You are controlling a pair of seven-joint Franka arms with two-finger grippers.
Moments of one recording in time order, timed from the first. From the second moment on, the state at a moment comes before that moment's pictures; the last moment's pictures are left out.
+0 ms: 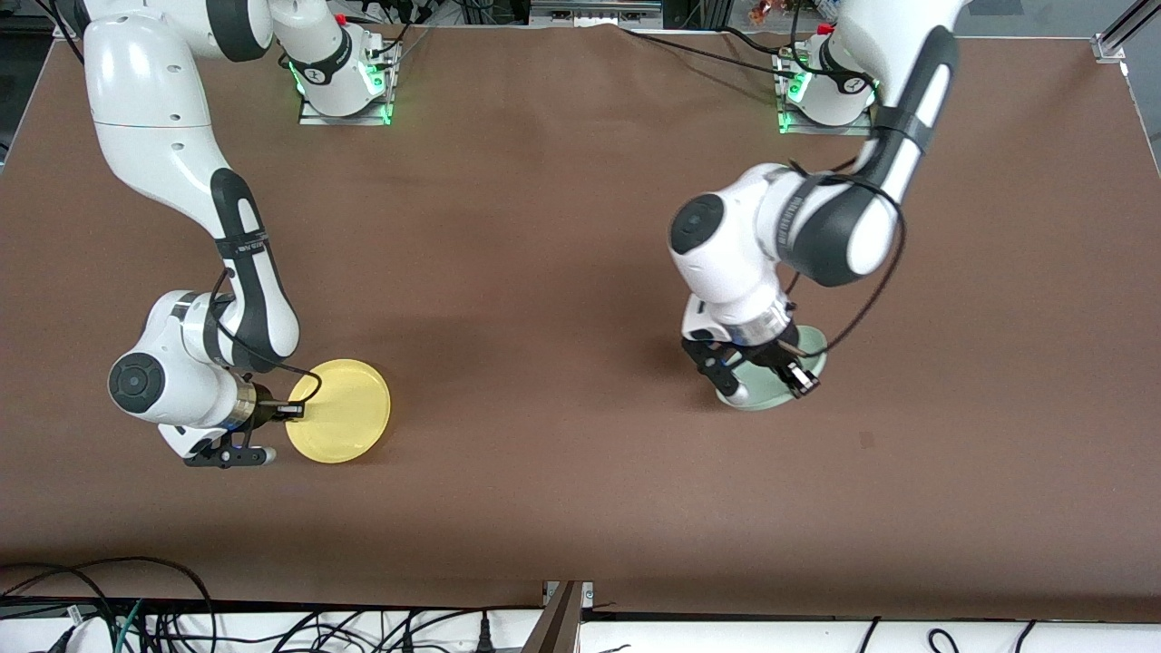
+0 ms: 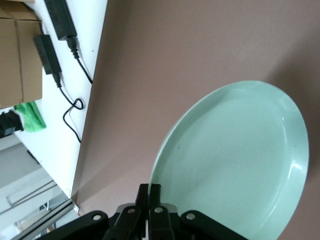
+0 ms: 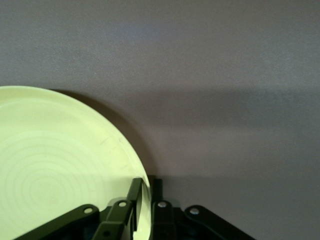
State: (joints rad) left arm -0.44 0.56 -0.12 -1.50 0.82 1.91 0.04; right arm 0.17 0.84 -0.19 -1.44 0.19 2.23 -0.10
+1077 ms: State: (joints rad) left arm -0.88 0.80 -0.09 -1.41 0.96 1.57 -0.75; right arm 0.17 0.81 -0.19 -1.42 0.32 2.22 0.03
